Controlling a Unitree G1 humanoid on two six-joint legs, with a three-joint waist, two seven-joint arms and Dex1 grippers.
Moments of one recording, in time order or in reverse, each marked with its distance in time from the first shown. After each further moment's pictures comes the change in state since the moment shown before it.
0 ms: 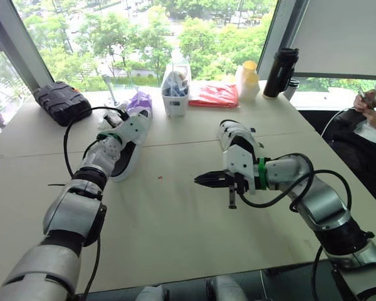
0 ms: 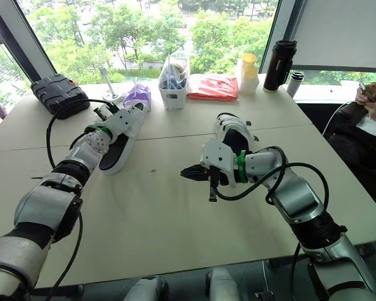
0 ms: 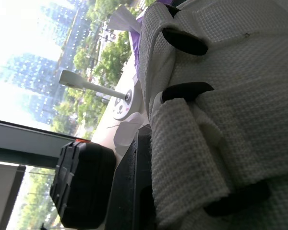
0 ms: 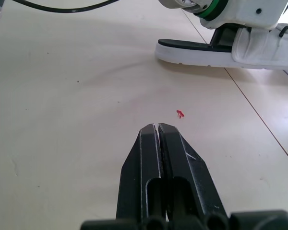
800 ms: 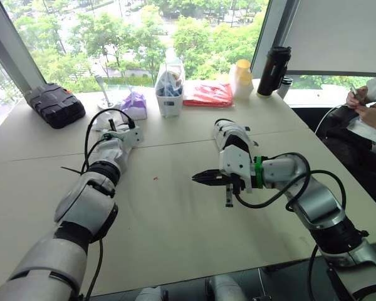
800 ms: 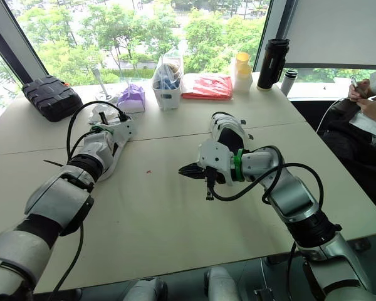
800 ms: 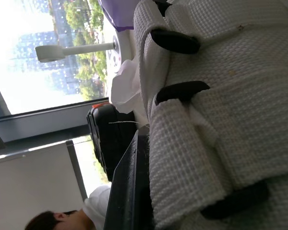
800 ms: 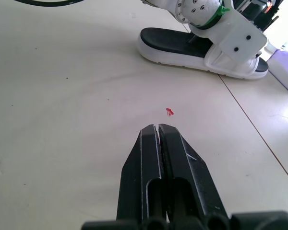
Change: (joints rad) left arm -0.067 -0.050 -0.224 0.044 0.168 0.389 -0.133; right arm -0.006 0.022 0.004 0.010 -0.047 -0.038 -0.004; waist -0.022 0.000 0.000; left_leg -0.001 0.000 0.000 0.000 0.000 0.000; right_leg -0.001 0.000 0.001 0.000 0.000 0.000
